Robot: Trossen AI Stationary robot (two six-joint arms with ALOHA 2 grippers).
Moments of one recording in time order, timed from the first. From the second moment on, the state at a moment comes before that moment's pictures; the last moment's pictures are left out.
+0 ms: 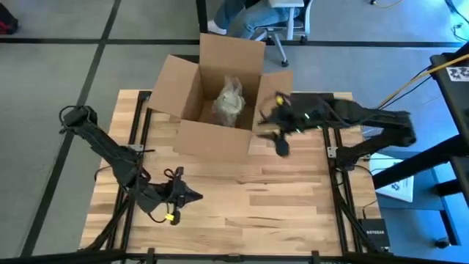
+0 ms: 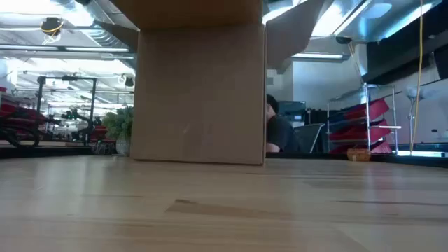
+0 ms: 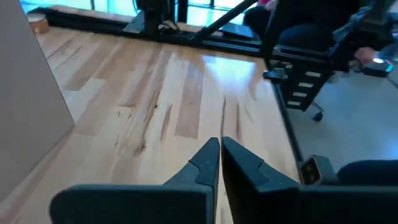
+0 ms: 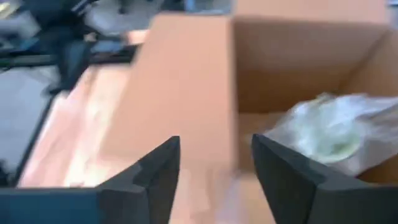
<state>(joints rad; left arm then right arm) -0.77 1.21 0.80 -0.05 -0.72 -0.47 0.02 1.22 1.36 -0.66 0.00 0.05</state>
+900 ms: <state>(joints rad) -0.67 0.80 0.26 0.11 -0.70 -0.59 0.07 0.76 0.45 -0.16 -0.10 0.27</state>
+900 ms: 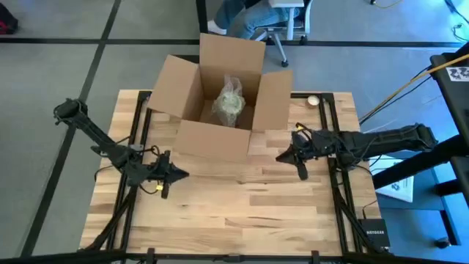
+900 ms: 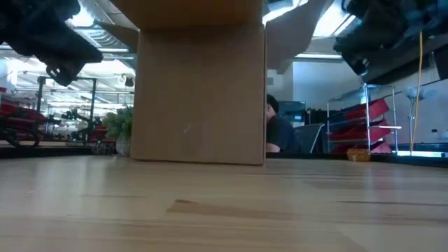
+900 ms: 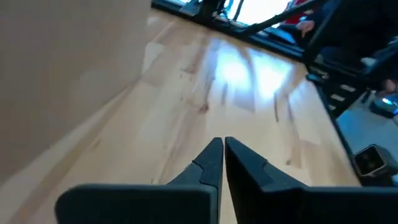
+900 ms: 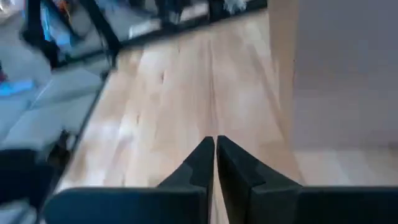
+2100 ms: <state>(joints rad) -0.22 0.66 0.01 0.66 -0.22 -0.26 0.07 0.00 0.01 0.04 -0.05 0.19</state>
